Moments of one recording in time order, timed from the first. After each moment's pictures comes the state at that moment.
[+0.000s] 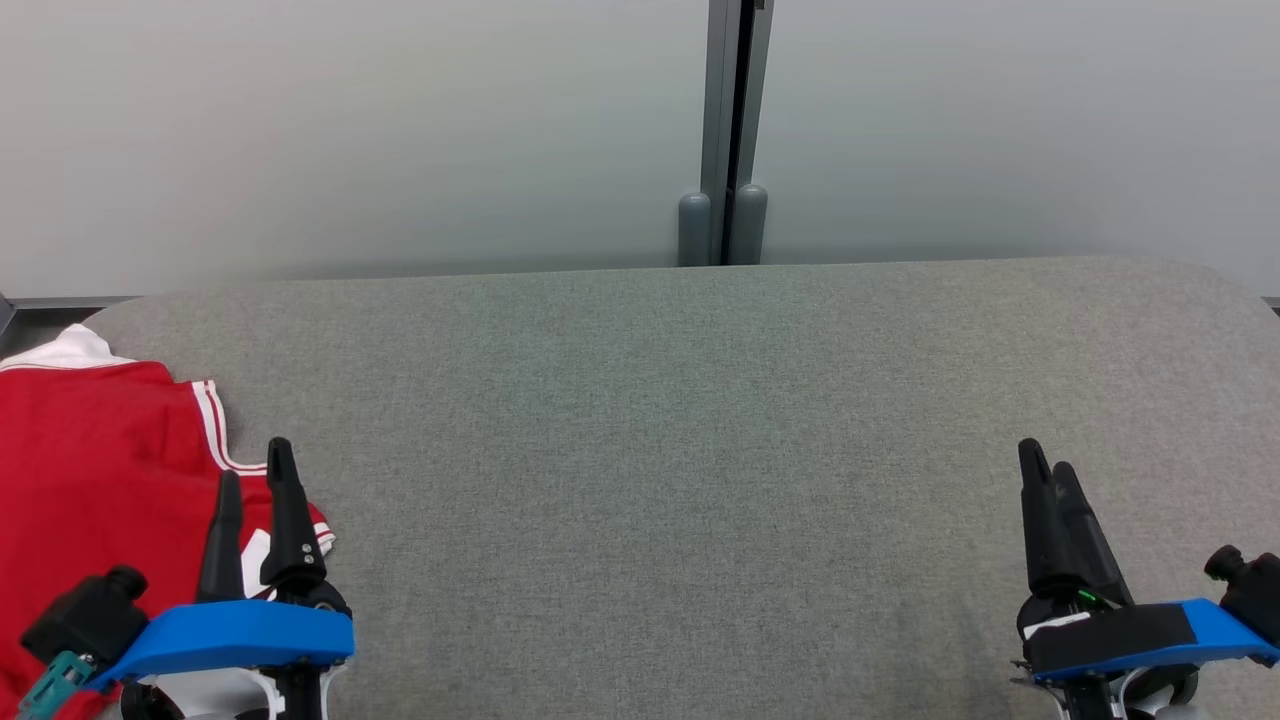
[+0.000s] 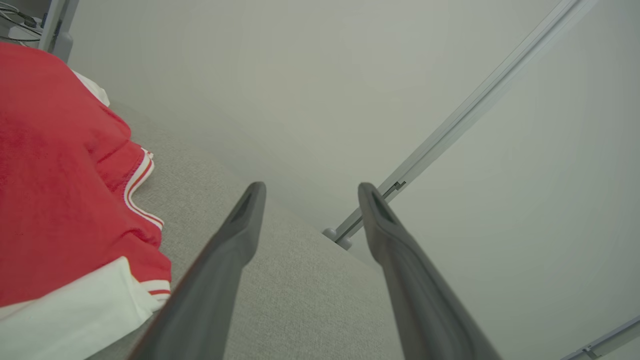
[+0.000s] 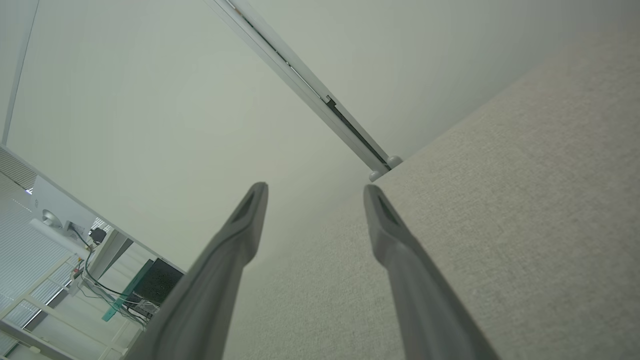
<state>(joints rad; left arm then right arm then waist) -0.05 0.05 0.05 0.13 -0.74 -0.06 -0.11 -0.04 -0.04 -0.02 0.11 0.85 0.13 -0.11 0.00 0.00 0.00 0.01</state>
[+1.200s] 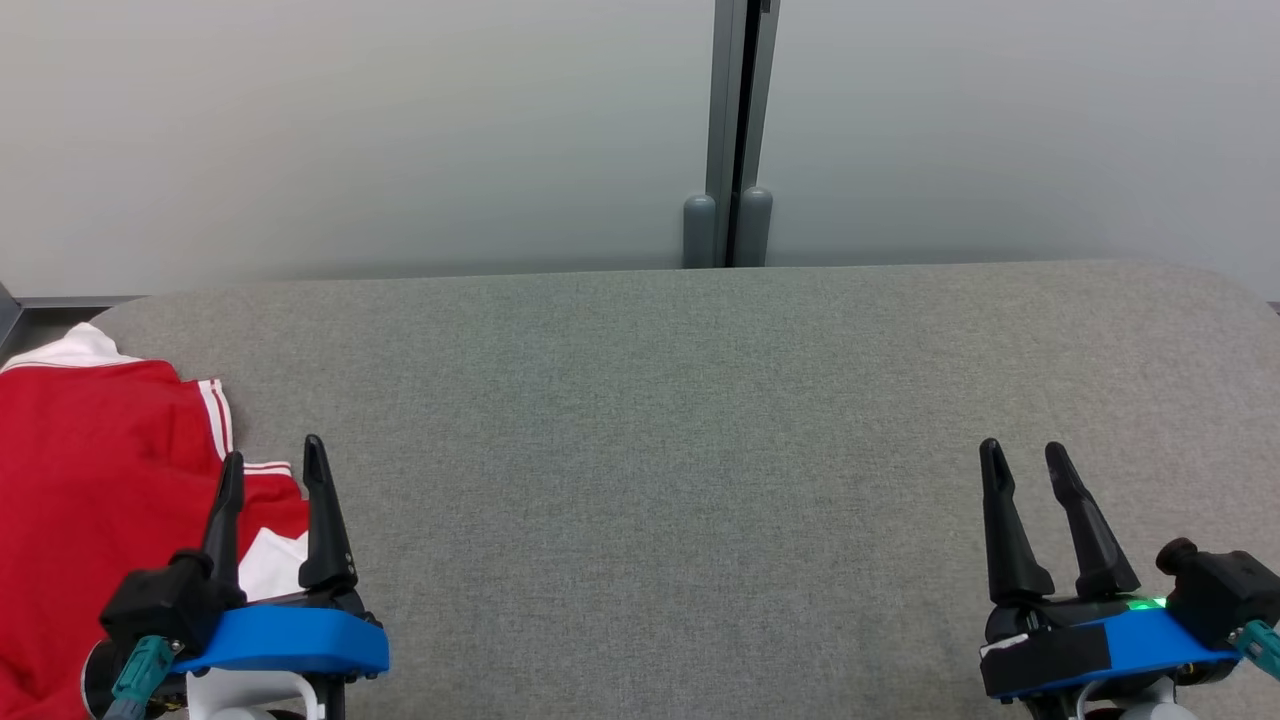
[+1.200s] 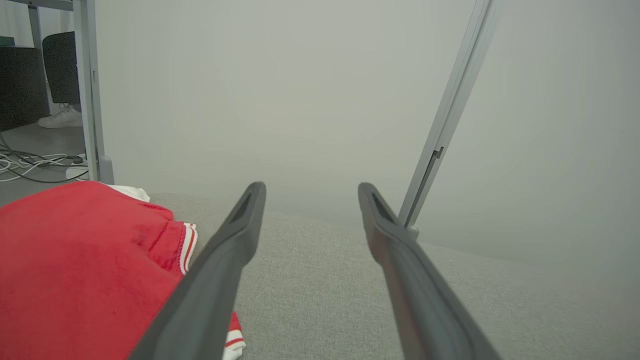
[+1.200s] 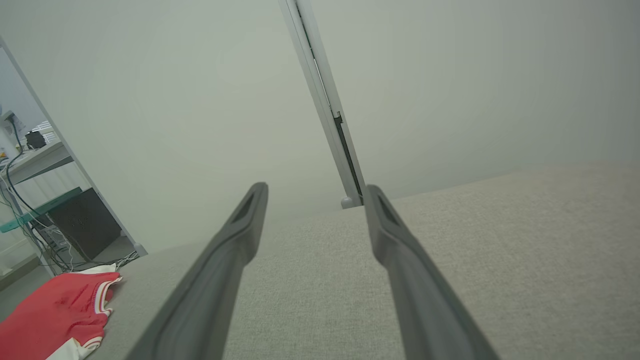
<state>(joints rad) -0.05 0.08 -0.01 0.14 -0.32 -0.01 -0.19 -0.03 -0.04 0.01 0.08 0.41 0.13 -0.20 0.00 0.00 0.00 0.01</state>
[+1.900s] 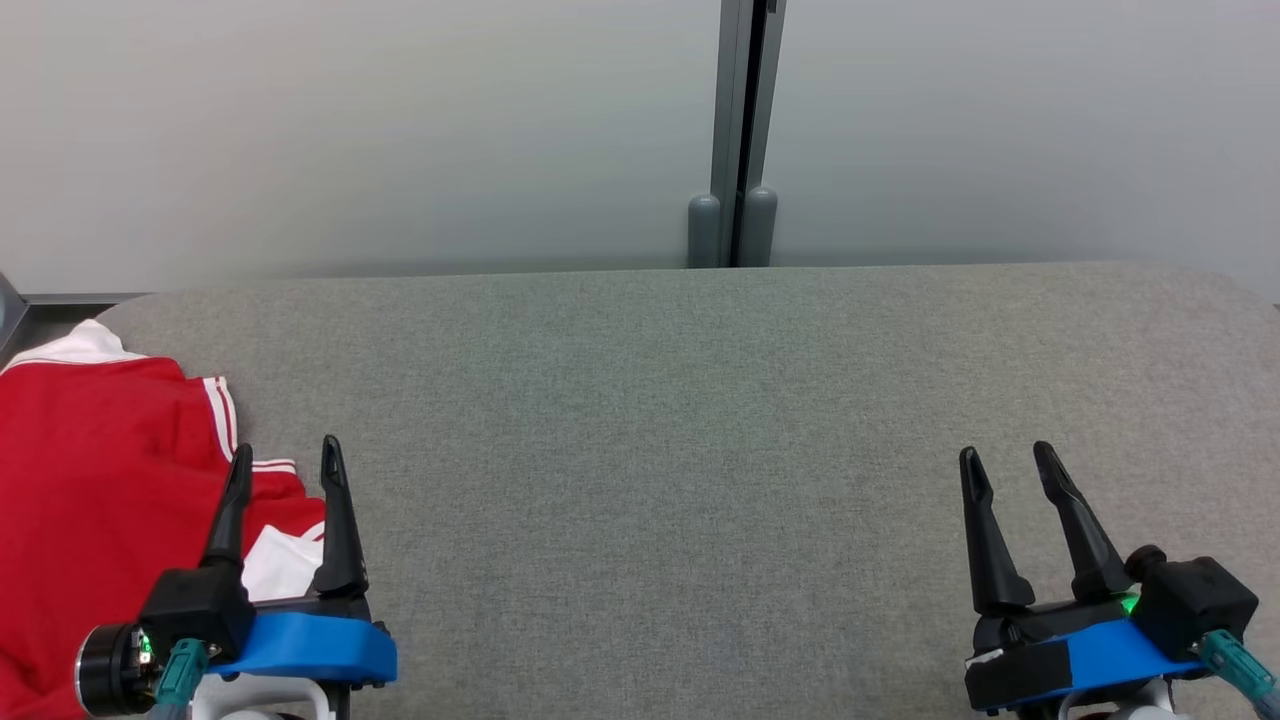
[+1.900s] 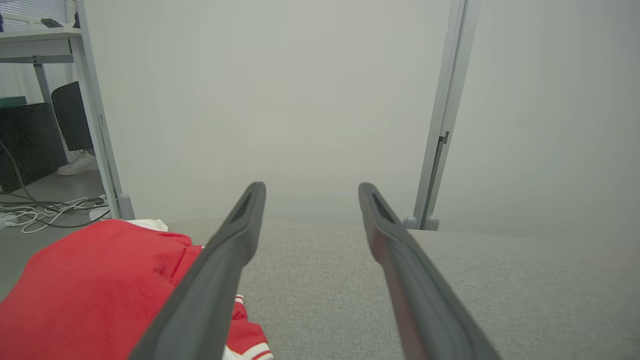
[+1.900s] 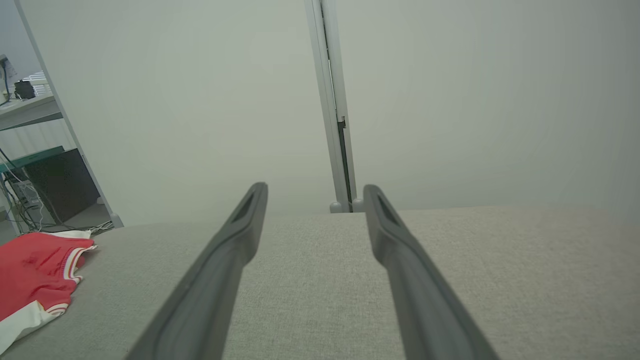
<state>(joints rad) -0.04 0.10 -0.04 0.12 -0.17 0.02 -0.20 -0.03 -0.05 0.03 0.09 0.23 0.13 -0.24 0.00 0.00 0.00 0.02</state>
